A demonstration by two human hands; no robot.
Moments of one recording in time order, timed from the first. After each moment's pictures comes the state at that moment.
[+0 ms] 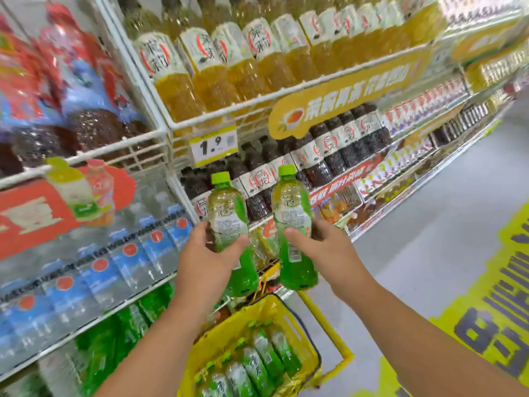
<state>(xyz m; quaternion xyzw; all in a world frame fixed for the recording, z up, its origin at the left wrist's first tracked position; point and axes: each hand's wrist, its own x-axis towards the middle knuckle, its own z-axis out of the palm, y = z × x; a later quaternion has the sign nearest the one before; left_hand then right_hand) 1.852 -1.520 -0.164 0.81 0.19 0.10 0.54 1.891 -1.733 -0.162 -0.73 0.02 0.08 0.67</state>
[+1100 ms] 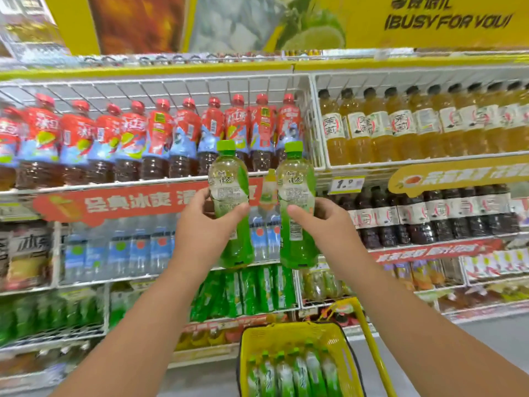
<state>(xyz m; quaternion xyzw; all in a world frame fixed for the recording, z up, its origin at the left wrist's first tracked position) 1.671 -1.419 0.017 0.74 0.30 0.30 0.51 1.799 -1.596 -0.002 -0.70 -0.22 0.15 0.66</state>
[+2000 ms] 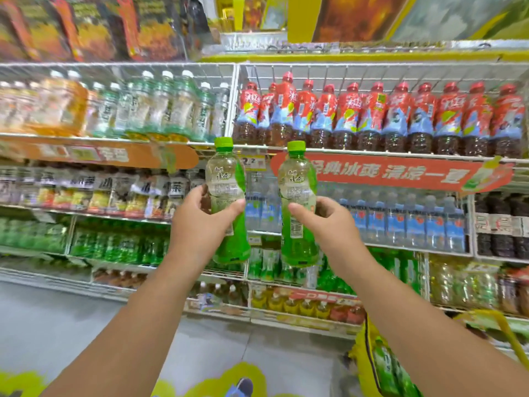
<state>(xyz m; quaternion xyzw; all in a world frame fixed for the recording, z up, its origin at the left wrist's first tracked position) 1.268 -1.163 0.022 0.70 0.44 0.34 0.45 1.442 -1.301 0.000 -0.68 -0.29 0.26 0.62</state>
